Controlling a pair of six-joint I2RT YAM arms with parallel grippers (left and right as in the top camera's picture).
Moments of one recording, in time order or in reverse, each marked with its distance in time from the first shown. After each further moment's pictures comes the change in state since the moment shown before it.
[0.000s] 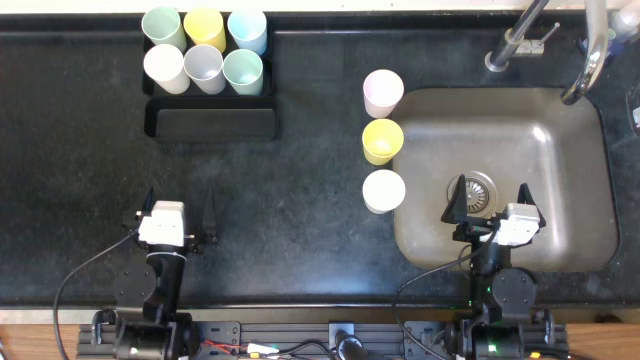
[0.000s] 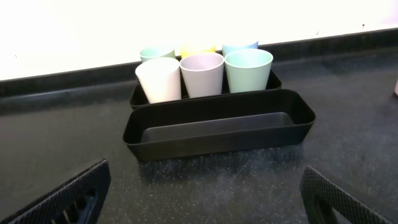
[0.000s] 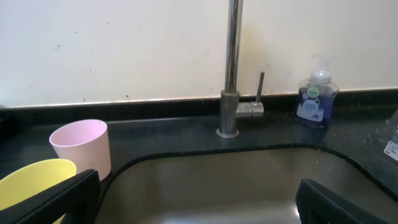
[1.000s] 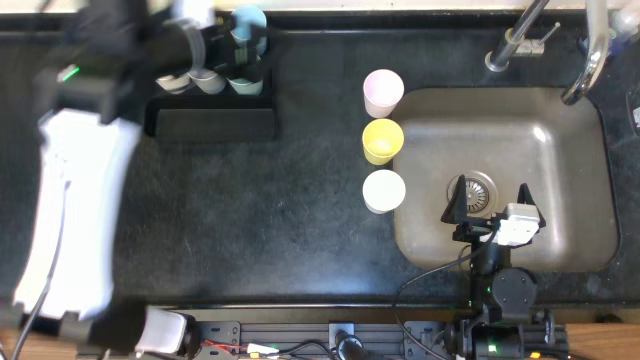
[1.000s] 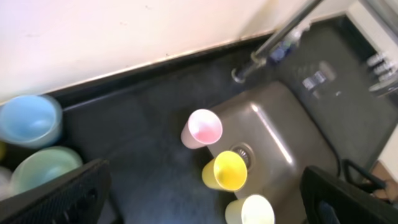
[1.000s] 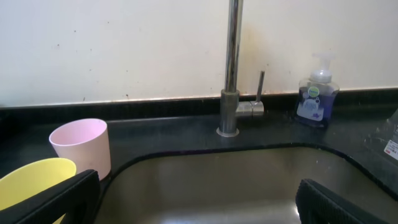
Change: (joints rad) left arm -0.224 1.693 1.923 -0.760 0.524 -0.198; right arm 0.000 0.000 0.000 -0.002 0.000 0.000
